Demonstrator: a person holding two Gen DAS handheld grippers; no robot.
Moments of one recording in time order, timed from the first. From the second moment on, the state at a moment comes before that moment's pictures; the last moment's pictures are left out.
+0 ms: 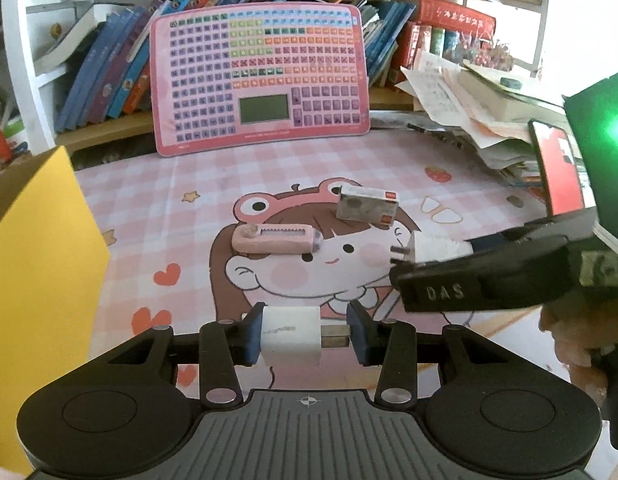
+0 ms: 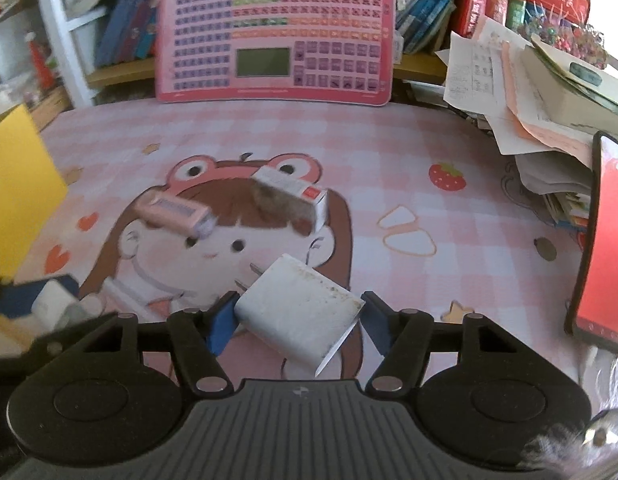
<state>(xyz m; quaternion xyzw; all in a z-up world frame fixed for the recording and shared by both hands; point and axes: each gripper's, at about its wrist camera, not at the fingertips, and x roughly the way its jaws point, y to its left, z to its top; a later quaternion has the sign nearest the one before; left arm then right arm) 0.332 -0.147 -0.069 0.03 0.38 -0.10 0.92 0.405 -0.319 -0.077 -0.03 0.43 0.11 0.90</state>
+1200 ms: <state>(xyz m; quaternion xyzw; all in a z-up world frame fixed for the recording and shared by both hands) 0.169 -0.055 -0.011 -0.01 0.35 -0.14 0.93 0.198 -0.264 -0.024 0.00 0.42 0.12 0.90</state>
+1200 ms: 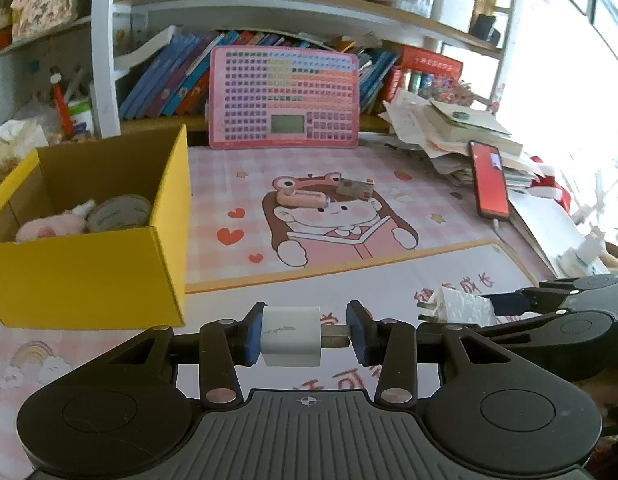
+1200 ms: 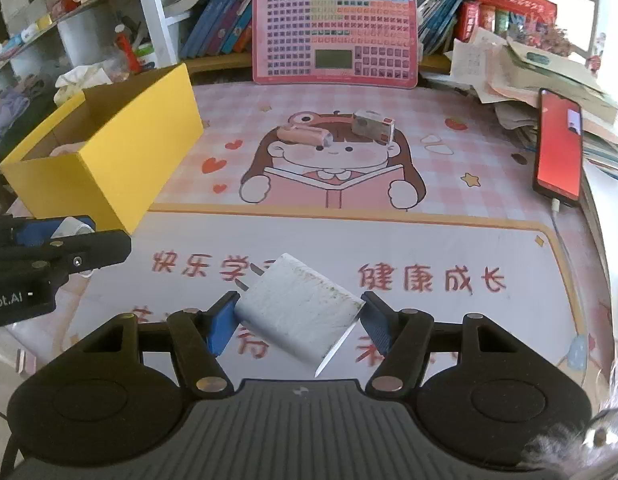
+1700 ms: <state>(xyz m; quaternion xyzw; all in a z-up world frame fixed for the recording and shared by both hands) 0.116 0.053 0.002 -0.01 0.33 -0.14 0.93 0.139 -0.161 -0.010 -0.01 0.40 0.10 0.91</state>
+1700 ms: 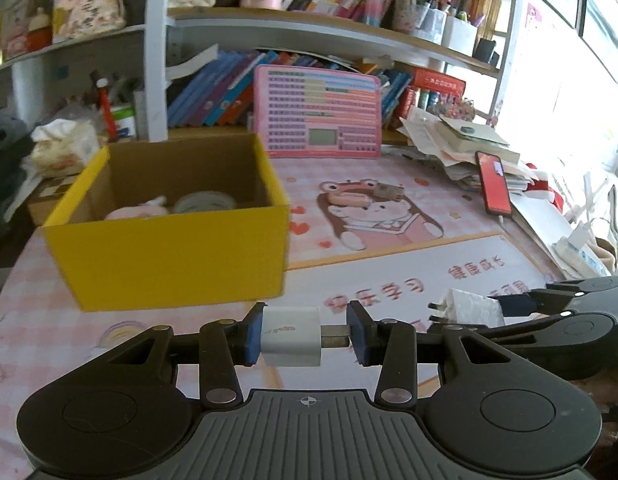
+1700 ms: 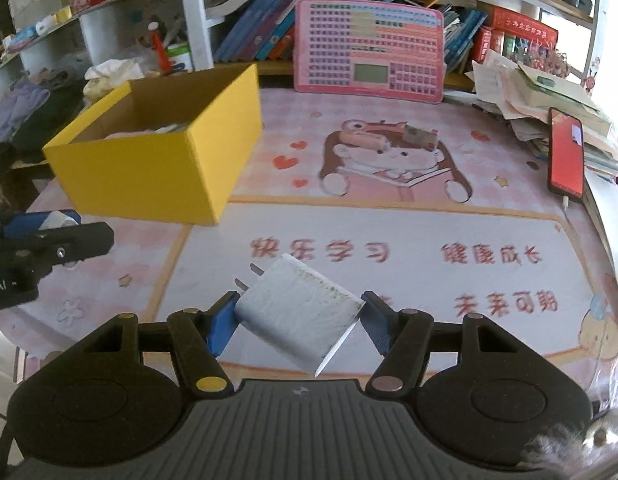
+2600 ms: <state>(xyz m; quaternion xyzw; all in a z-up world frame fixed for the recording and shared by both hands) 0.081 0.156 -0.004 -0.03 0.33 -0.10 0.94 0.112 -0.043 -0.011 -0.05 0.40 0.16 0.90</state>
